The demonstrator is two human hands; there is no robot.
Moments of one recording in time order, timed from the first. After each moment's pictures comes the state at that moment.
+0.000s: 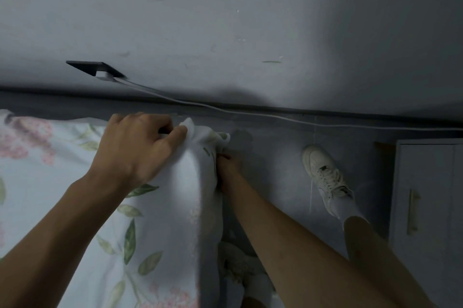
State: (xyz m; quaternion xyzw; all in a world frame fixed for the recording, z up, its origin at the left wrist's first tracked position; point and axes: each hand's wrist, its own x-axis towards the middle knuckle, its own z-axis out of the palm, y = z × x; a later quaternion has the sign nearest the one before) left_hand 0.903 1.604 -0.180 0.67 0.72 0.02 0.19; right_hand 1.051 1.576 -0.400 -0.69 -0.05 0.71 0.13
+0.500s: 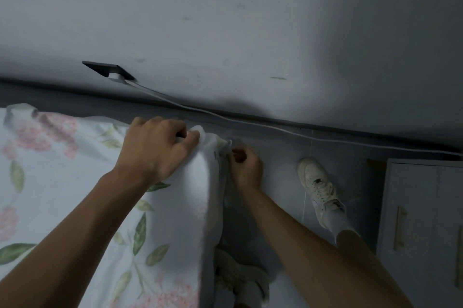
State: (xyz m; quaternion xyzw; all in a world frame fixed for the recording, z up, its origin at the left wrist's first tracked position) left_hand 0.904 1.604 -0.196 0.66 0.72 0.00 0.20; right_hand 1.098 1.585 -0.363 -0.73 -0.41 0.51 0.19
